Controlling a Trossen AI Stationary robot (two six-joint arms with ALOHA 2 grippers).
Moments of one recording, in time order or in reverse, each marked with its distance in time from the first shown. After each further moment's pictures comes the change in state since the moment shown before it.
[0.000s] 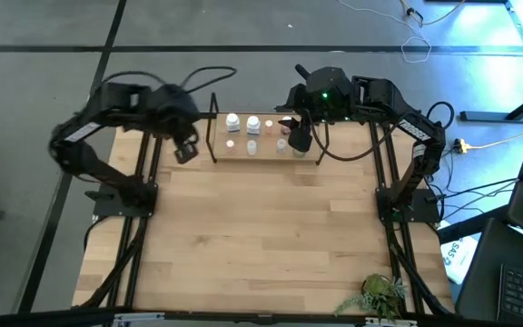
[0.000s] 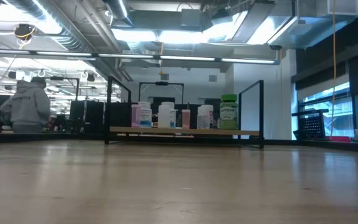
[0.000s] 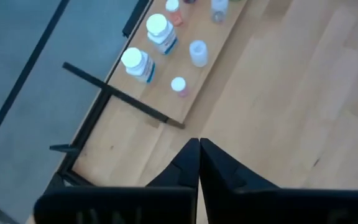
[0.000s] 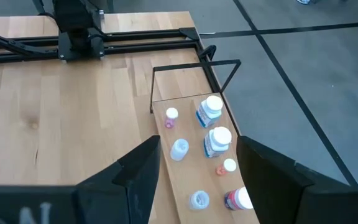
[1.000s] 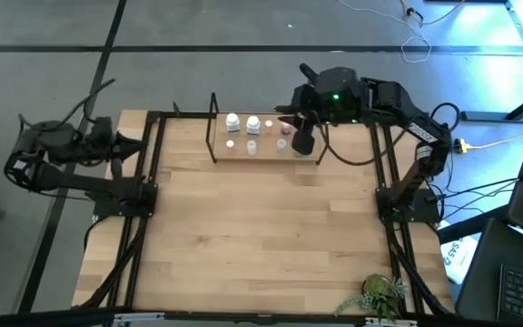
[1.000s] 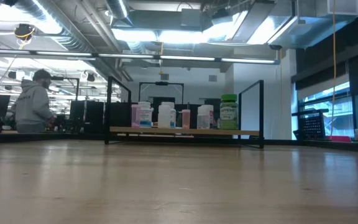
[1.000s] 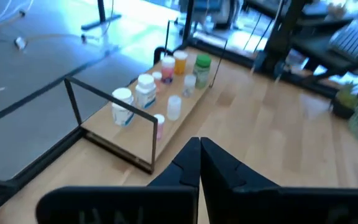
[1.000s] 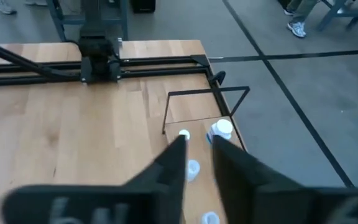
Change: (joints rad) left arm -0.214 -1.038 -0.834 0.459 -0.114 -0.122; right arm 0.045 -0.031 0.000 0.068 -0.015 -0.007
